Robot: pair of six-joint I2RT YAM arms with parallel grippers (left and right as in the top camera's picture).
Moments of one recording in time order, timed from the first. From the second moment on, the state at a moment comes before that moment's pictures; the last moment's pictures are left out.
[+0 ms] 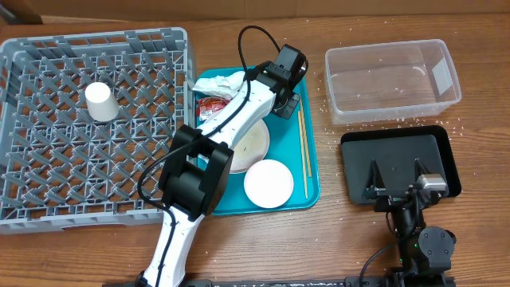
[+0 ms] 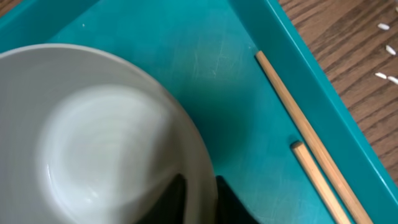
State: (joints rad) left arm -0.55 2.32 1.90 -0.75 -0.08 -0.02; right arm 0.04 0.01 0.02 -0.04 -0.01 0.15
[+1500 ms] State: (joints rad) left arm 0.33 2.29 2.27 -0.96 0.98 -0.14; right arm 0.04 0.01 0.02 -0.03 -0.01 0.15
